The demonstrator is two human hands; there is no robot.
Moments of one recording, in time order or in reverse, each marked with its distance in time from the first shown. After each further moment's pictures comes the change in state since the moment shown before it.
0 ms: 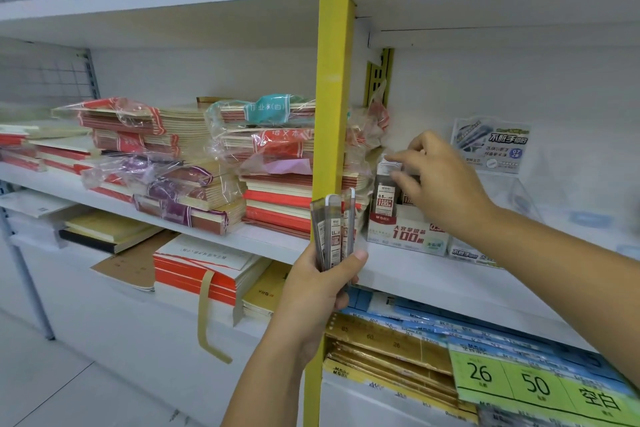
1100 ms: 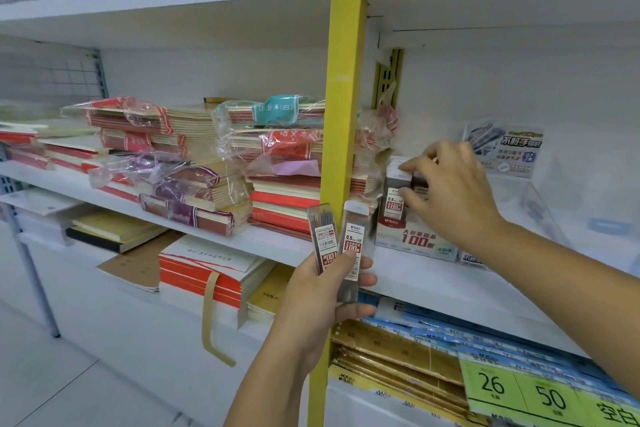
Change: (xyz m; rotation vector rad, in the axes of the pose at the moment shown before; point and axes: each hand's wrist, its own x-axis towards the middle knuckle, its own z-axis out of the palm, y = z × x) left_hand 0.001 -0.001 -0.006 -0.060 0.025 -0.030; right_hand -0.004 0.008 0.017 -0.164 0.050 0.016
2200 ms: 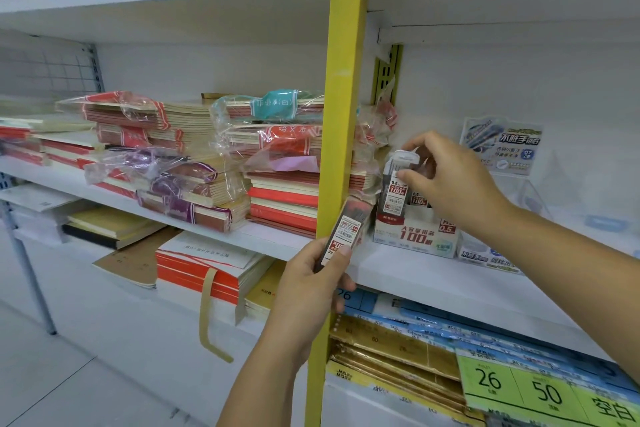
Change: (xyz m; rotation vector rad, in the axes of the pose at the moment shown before) left_hand 0.003 -0.003 -0.006 0.178 0.044 0.127; right_hand 0.009 -0.002 -0.015 0.400 -0.057 0.066
